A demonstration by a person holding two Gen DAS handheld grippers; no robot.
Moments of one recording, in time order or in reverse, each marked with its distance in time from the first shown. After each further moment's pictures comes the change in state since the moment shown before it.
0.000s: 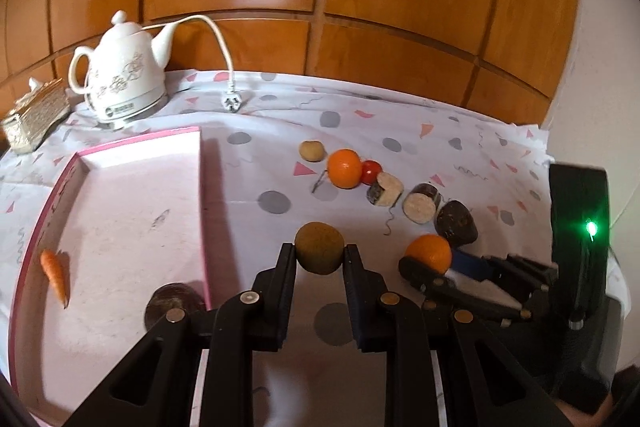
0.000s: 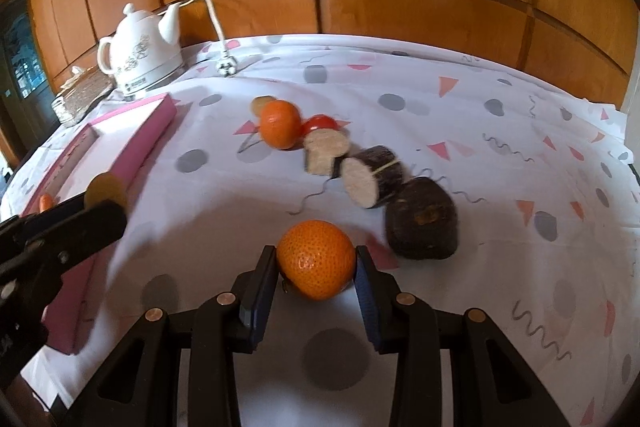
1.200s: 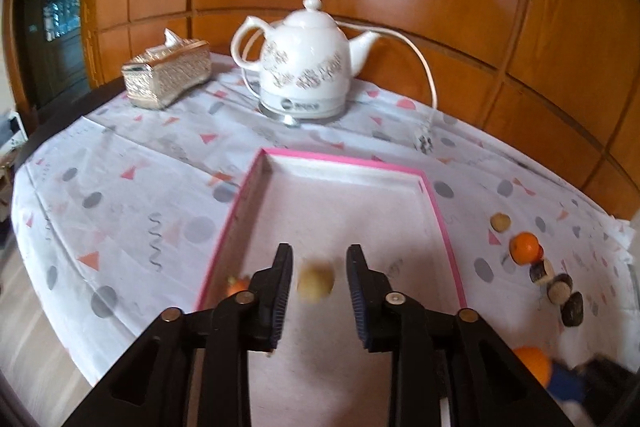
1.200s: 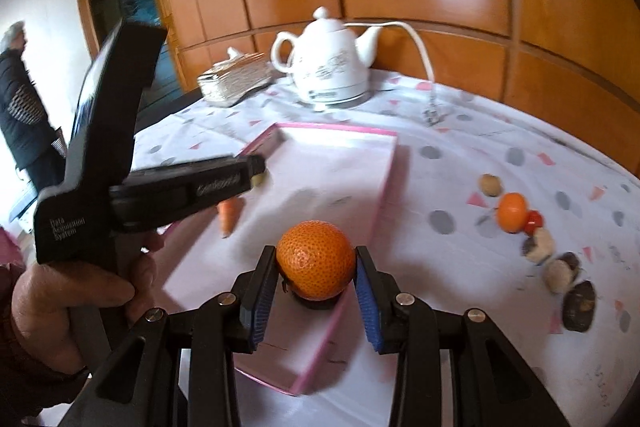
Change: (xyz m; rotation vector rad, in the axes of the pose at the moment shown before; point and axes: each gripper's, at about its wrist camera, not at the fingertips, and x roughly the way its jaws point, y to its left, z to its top) left arm -0.032 0.159 0.027 -0.269 -0.033 0.330; right arm -0.048 0.152 0.020 -0.268 -0.056 0.357
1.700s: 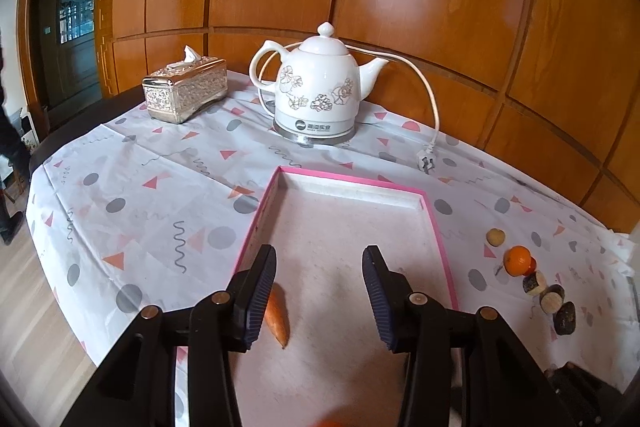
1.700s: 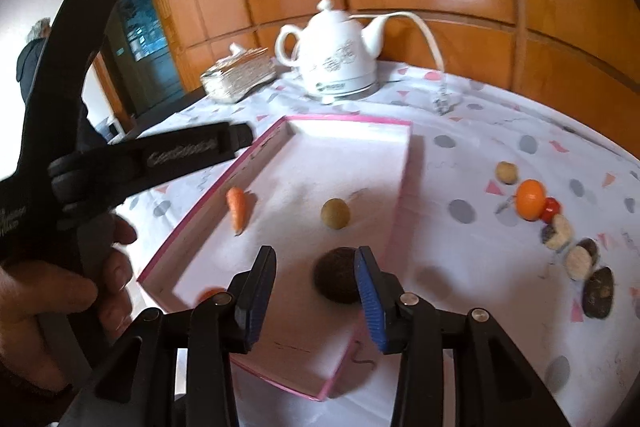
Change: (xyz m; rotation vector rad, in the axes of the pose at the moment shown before) left arm -0.028 0.004 -0.002 -0.028 -0.048 0.011; right arm 0.002 0.003 -0.007 0.053 -0.005 -0.009
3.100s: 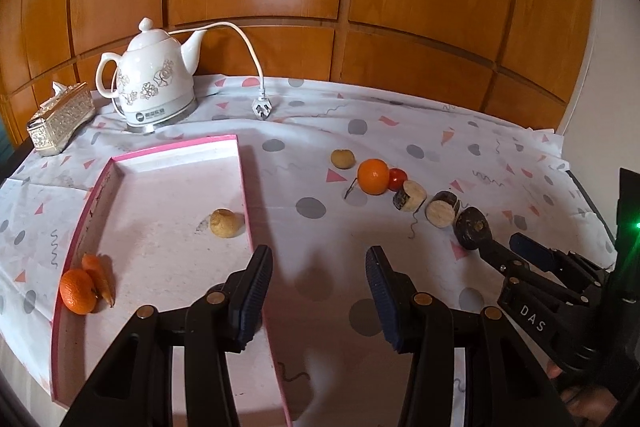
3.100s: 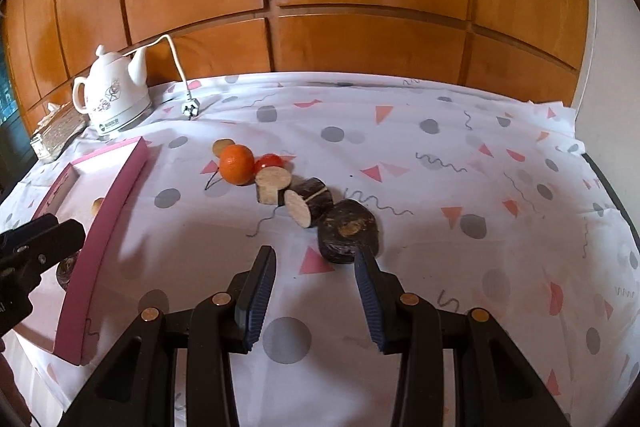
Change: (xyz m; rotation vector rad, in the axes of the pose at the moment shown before) left arm -0.014 -0.134 -0.058 0.300 0.089 -0.275; right arm -0.060 -0.157 -0.048 0.290 -0.046 -0.505
